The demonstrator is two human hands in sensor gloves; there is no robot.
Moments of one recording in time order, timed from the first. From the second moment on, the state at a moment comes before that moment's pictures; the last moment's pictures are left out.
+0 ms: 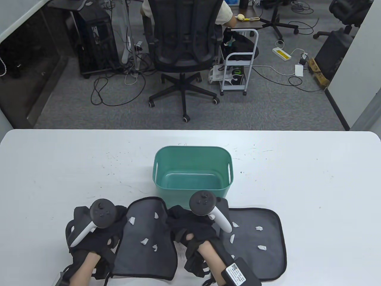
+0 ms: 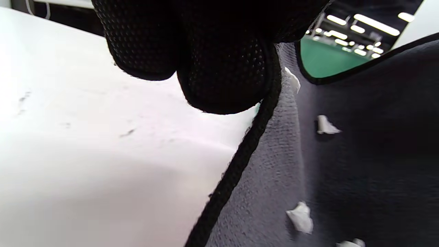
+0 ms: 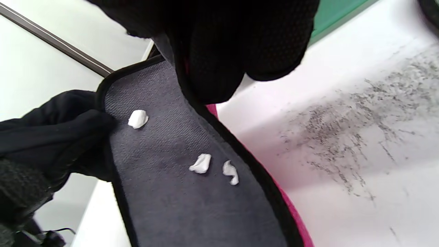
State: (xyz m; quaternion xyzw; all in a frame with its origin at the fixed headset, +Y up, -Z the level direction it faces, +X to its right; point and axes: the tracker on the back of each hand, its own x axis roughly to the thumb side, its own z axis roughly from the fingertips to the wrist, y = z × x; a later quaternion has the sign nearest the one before) left_hand -0.264 -0.667 -0.294 -0.11 -0.01 0.16 0.98; right_hand 0.022 -0.680 -0.314 0.12 0.27 0.87 0.40
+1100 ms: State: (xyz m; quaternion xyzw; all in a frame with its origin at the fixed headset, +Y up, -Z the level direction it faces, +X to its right) left_hand -0.141 -0.519 -0.407 -0.09 -0.02 0.20 0.97; right_hand 0.134 -0.560 -0.393 0.01 0.20 0.80 0.57
